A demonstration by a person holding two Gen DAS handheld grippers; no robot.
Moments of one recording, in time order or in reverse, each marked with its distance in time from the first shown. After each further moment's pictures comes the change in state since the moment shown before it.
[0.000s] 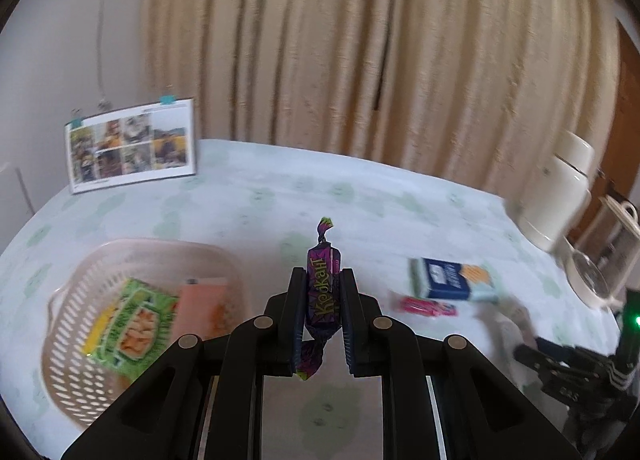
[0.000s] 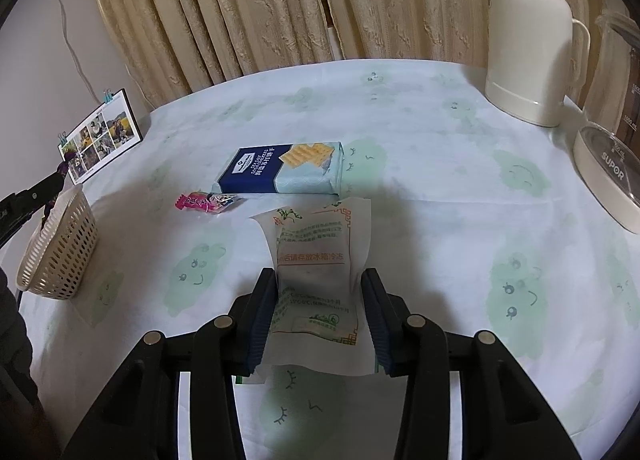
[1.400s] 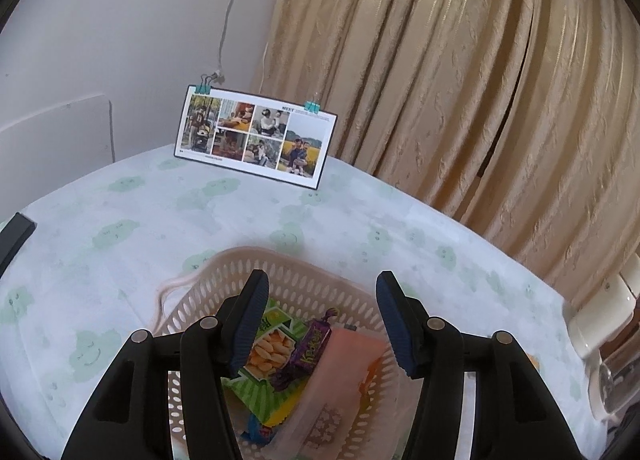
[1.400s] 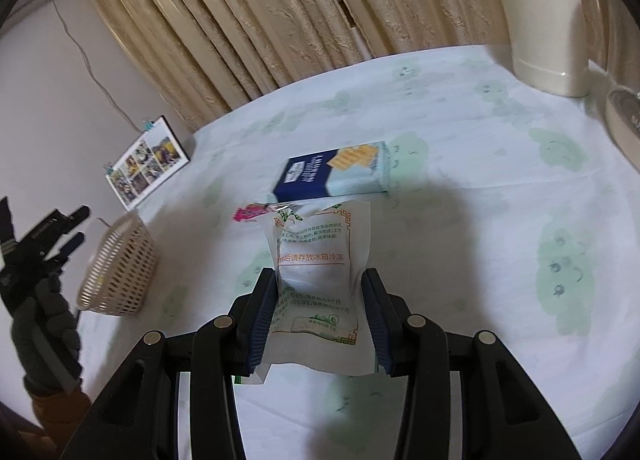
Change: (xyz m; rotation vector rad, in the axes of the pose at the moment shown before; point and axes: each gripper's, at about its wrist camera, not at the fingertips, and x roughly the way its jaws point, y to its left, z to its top) left arm -0.022 0.093 0.008 -0.322 -0.090 0.224; right arm -0.009 0.001 -0.002 0.115 -0.005 0.235
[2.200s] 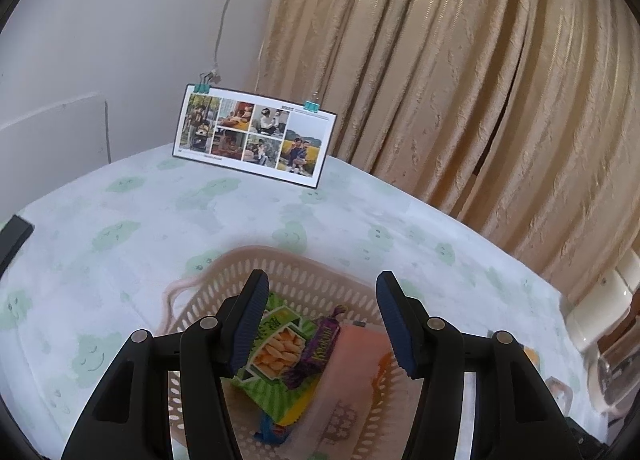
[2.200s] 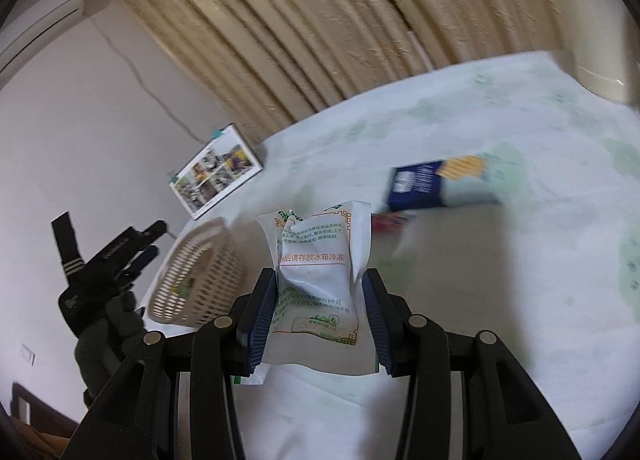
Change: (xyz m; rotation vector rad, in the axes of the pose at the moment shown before) left arm -0.006 0.012 0.001 -0.007 0.000 -0.026; right arm -0.005 0.063 0.006 -0.016 -0.023 0.211
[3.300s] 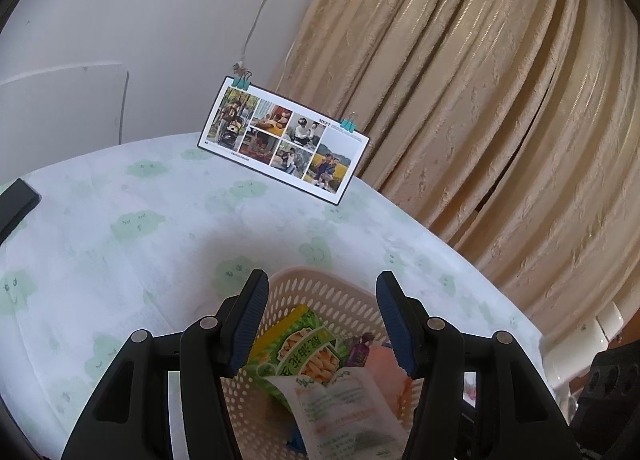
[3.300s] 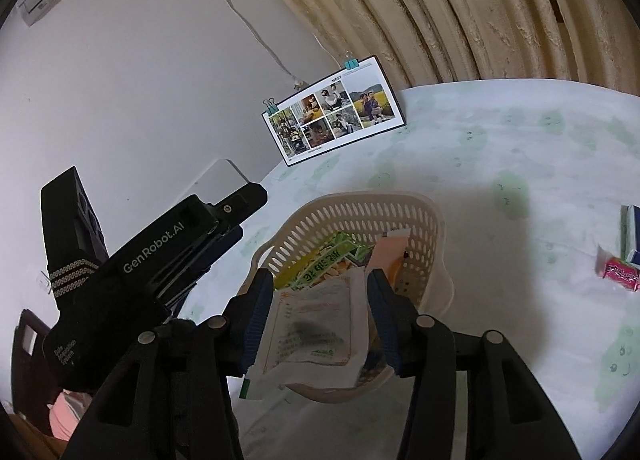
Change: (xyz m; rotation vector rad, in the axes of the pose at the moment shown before) left arm -0.011 0.056 0.014 -0.149 -0.023 -0.044; right arm 0.126 0.156 -0.003 -0.218 0.165 0.207
